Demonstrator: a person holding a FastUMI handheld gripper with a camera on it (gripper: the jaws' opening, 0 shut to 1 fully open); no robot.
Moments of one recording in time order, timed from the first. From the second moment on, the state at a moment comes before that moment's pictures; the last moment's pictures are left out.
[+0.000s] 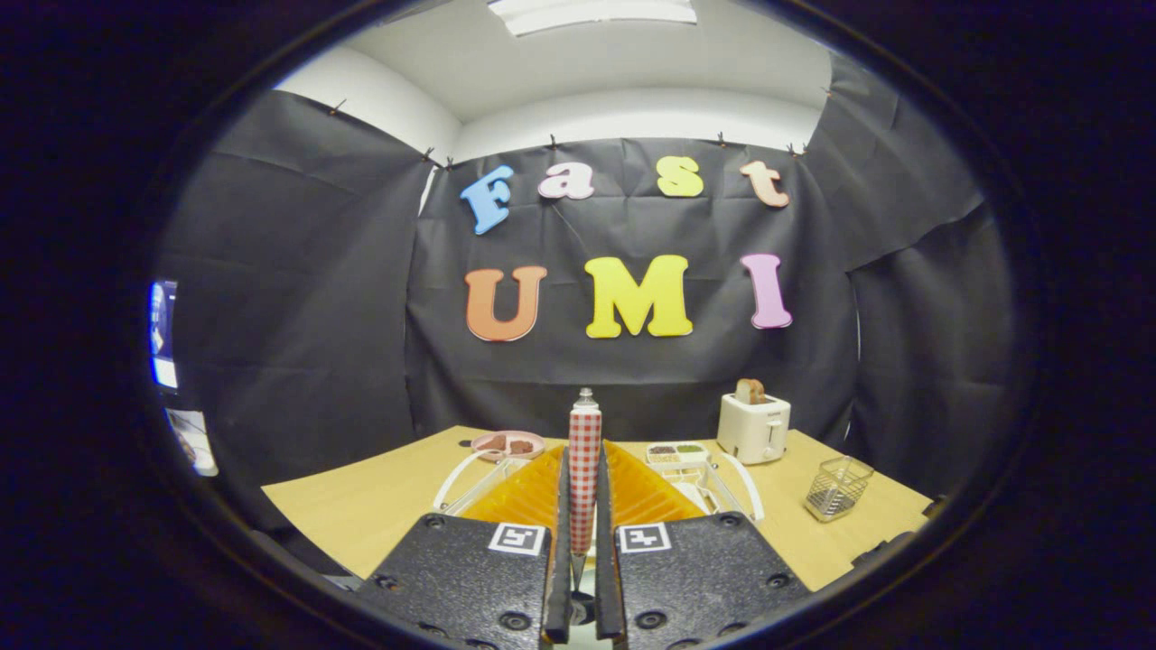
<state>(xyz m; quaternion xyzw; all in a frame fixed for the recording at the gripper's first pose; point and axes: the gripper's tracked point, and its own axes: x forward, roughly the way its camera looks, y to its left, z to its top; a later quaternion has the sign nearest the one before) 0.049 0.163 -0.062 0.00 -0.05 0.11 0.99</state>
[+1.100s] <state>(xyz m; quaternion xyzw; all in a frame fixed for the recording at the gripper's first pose) 0.069 0.098 -0.140 -0.04 0.07 0.06 1.00</state>
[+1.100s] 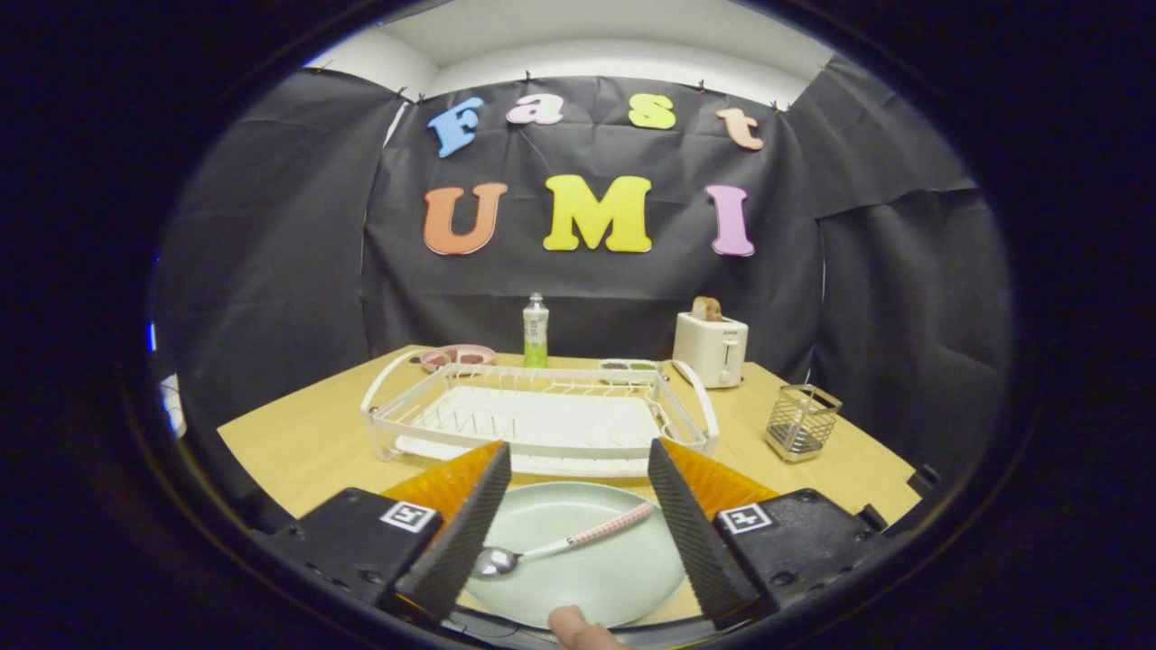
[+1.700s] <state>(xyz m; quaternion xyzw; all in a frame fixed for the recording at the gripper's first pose) 0.004 0.029 -0.072 0.00 0.05 0.03 1.00</state>
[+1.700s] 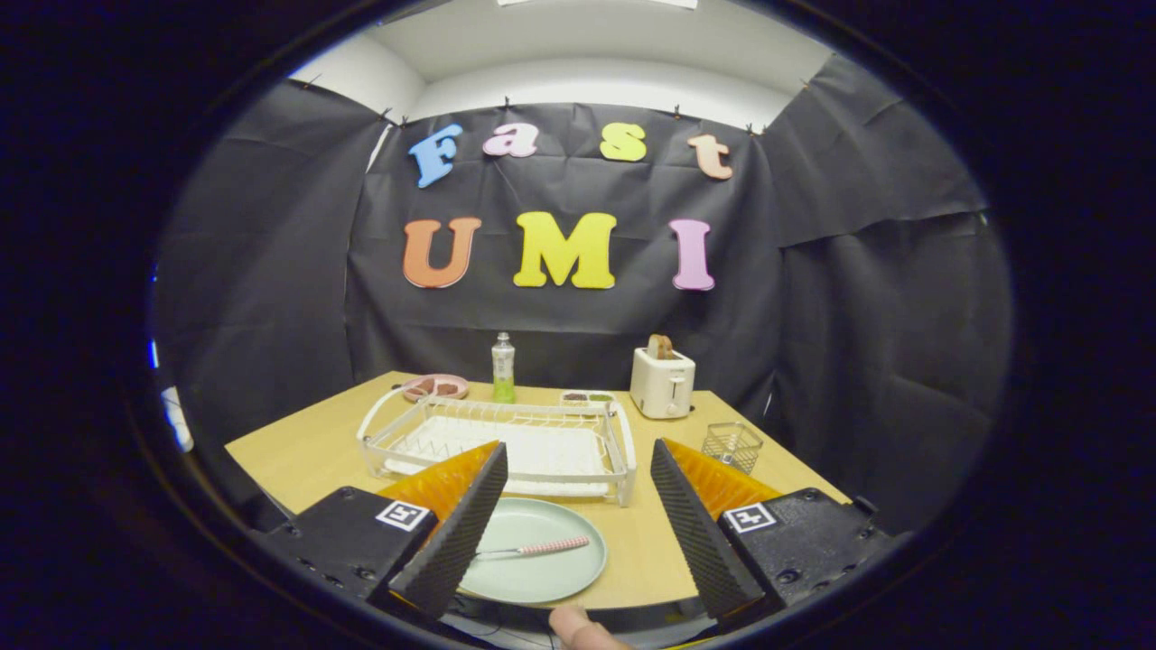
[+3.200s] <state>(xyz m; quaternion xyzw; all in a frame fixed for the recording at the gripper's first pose) -0.037 -0.031 -0.047 0.03 0.07 0.01 1.00</state>
